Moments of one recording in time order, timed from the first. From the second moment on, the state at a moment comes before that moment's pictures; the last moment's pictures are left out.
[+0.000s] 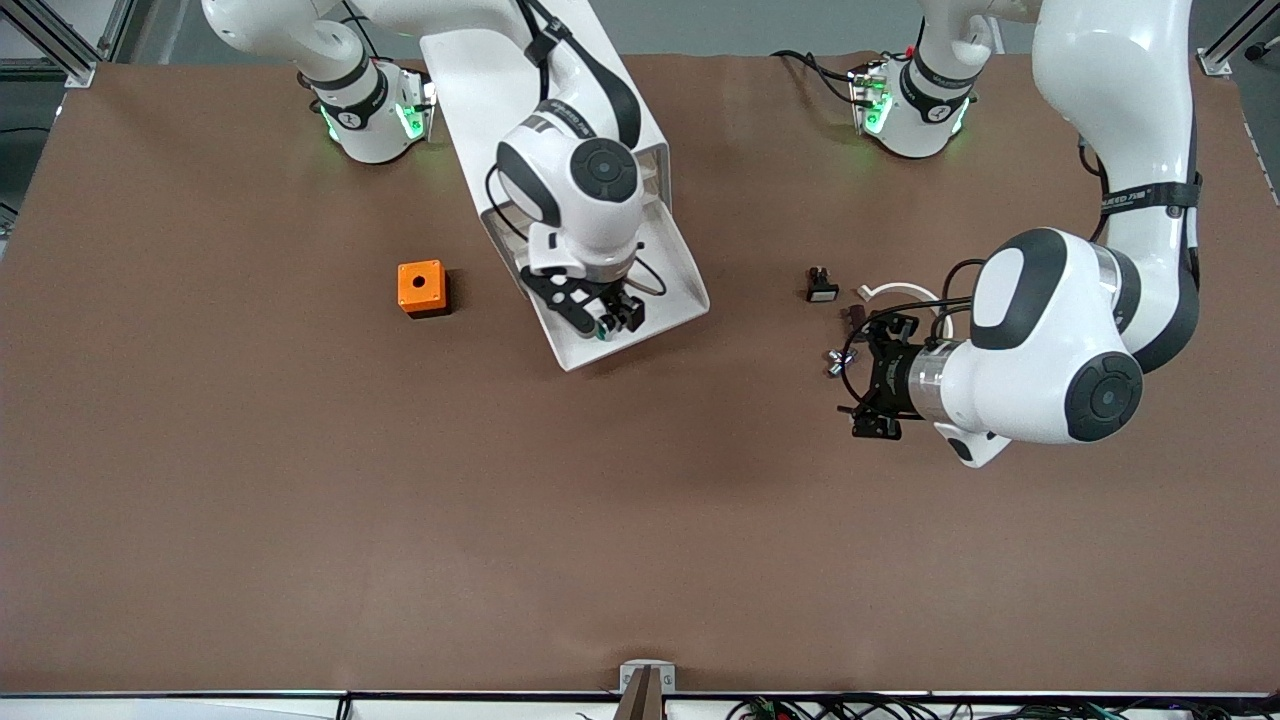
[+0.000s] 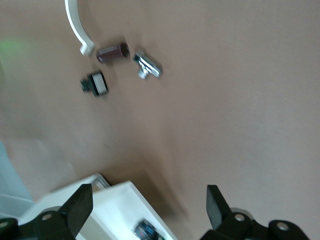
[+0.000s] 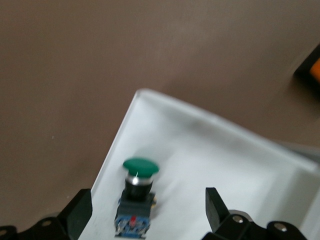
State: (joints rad) left arm -0.27 0.58 -0.01 -1.25 -0.33 1.50 -1.64; right arm 0.81 0.45 -0.07 -1.65 -0.03 1.99 1.43
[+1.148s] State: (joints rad) left arm -0.41 0.69 -0.03 -1.30 -0.13 1.76 -1.17; right arm 0.08 0.07 -0.08 -1.63 -0.04 1.58 0.11
